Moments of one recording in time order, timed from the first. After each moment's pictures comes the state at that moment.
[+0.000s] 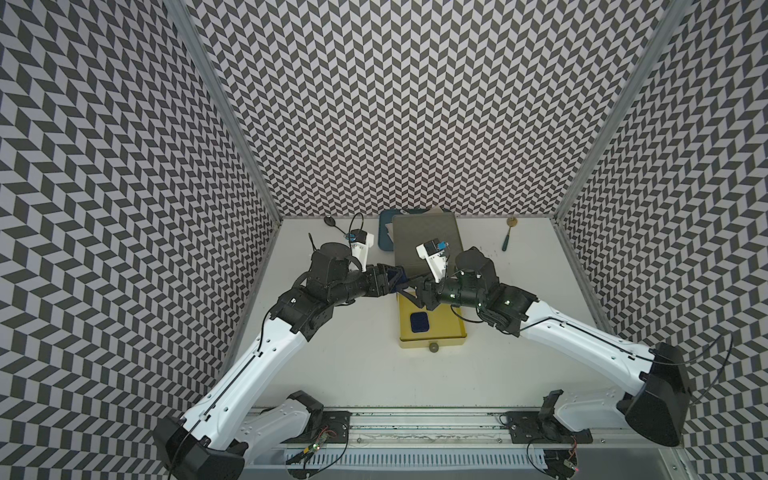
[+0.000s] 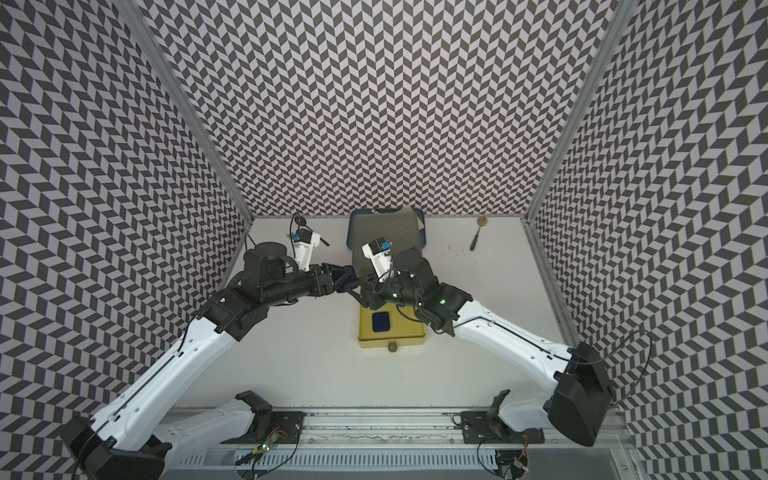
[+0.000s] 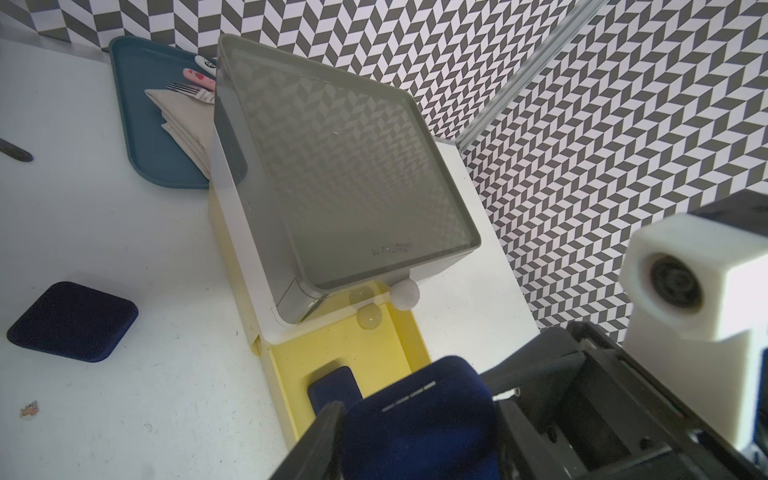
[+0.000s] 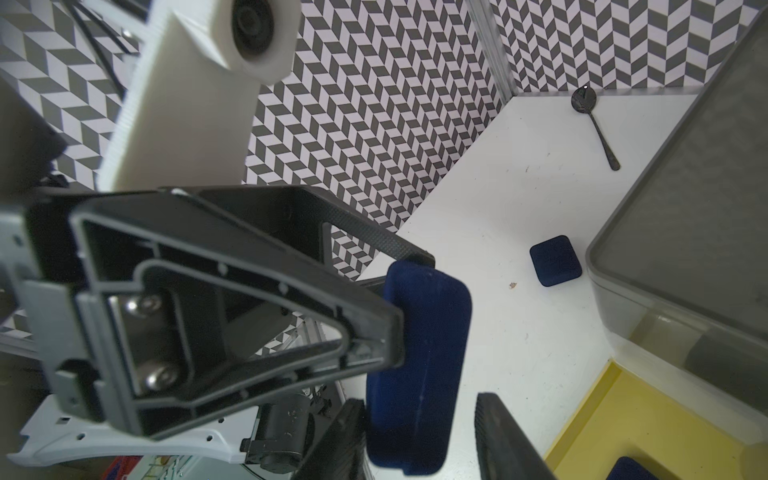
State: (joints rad) left arm -0.52 1.06 1.10 -0.50 0.32 -0.54; right arm 0.83 1.36 1.11 -0.09 -0.34 0.49
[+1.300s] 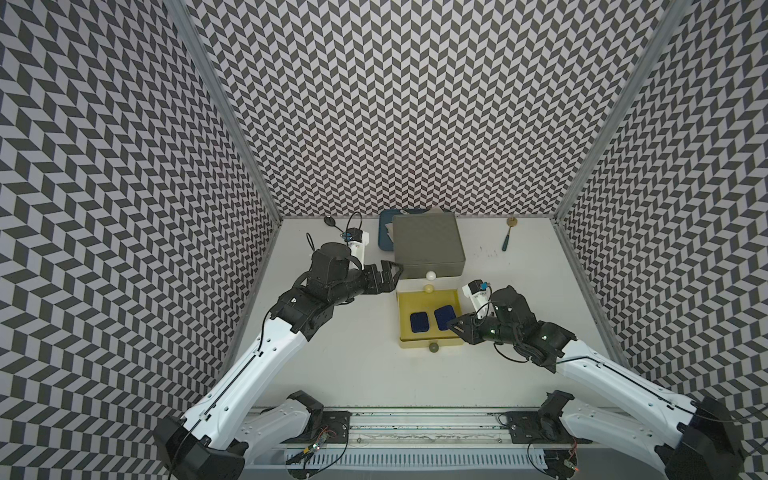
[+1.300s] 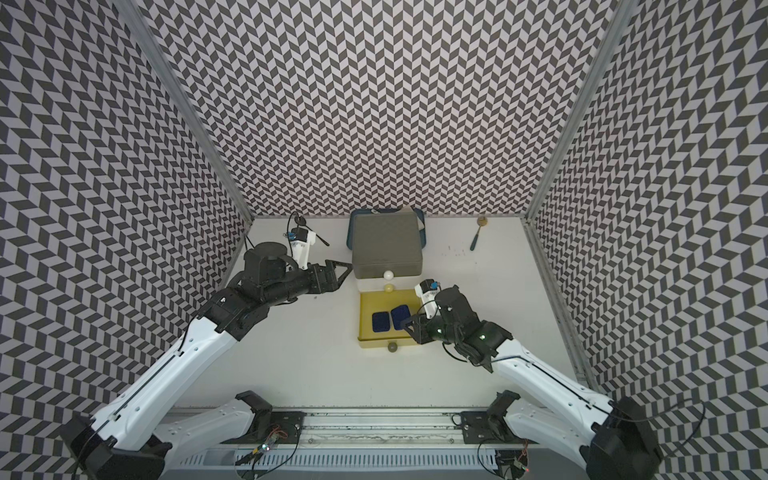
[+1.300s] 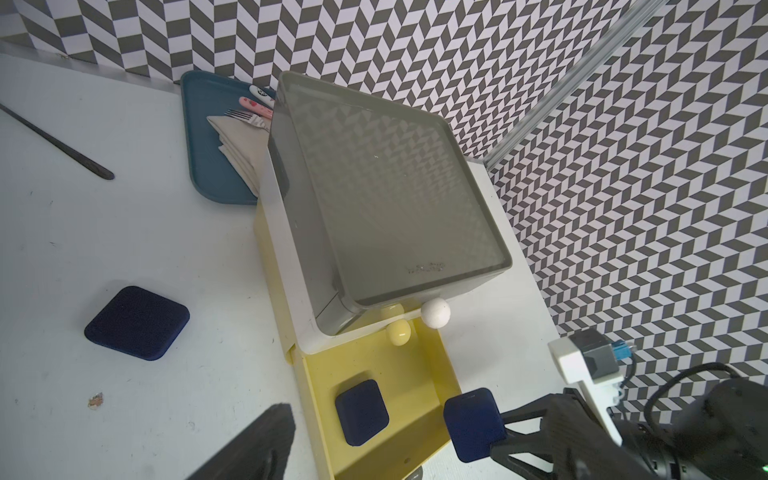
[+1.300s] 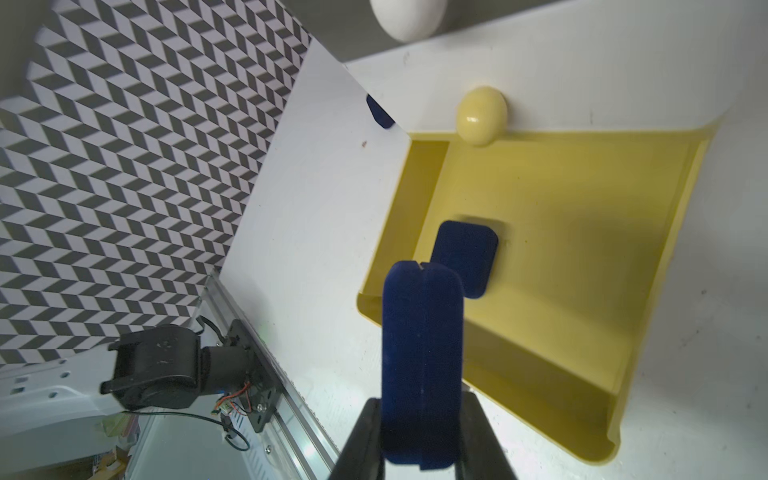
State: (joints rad) left arm -0.51 1.06 1.10 -0.50 0.22 -0.54; right arm 0.67 1.01 0.62 -0.30 -0.30 0.54
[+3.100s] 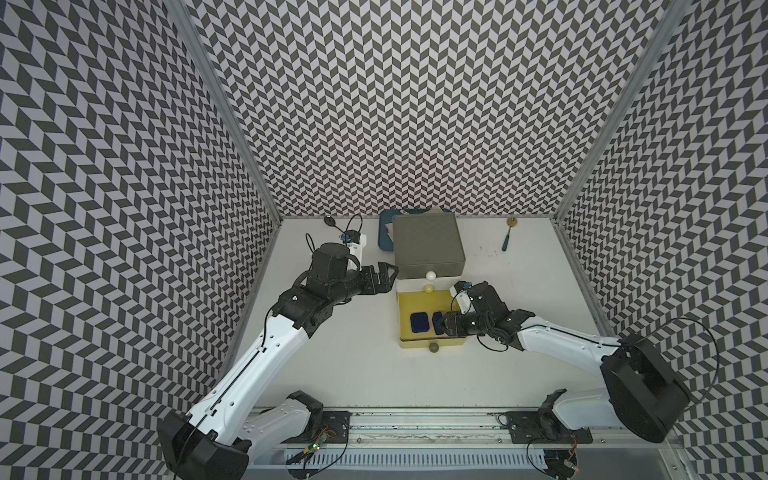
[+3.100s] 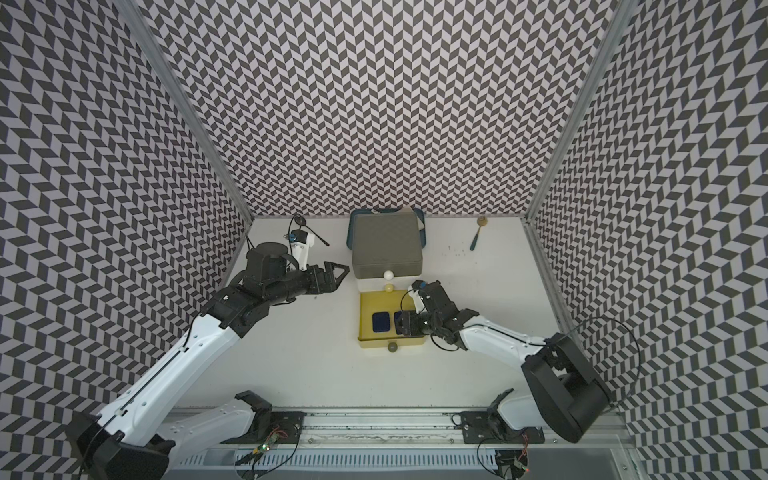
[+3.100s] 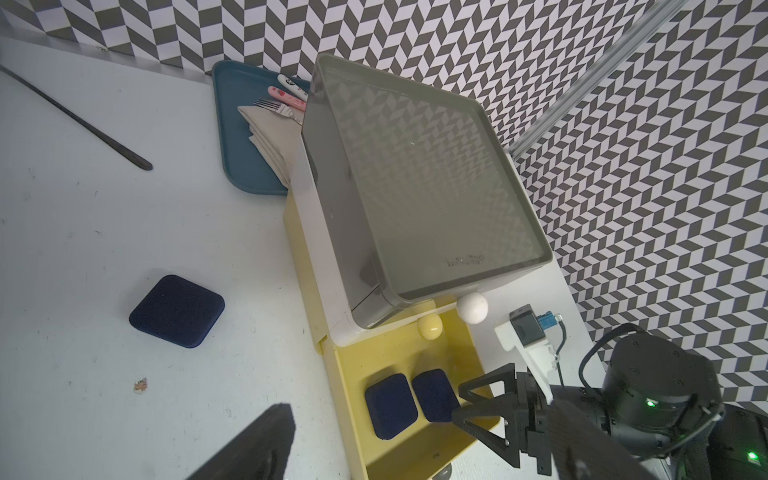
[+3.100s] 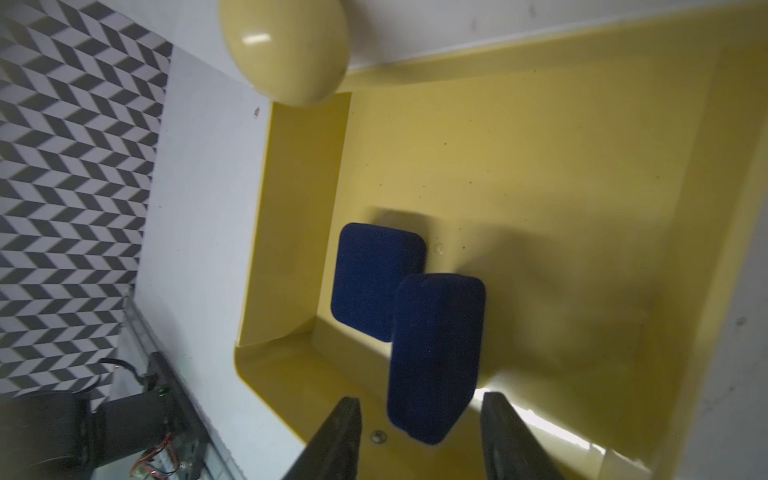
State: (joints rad) left arm -0.47 1.07 1.07 -0.52 0.22 -0.49; right arm 0.63 1.39 0.65 -0.11 -0.30 0.55
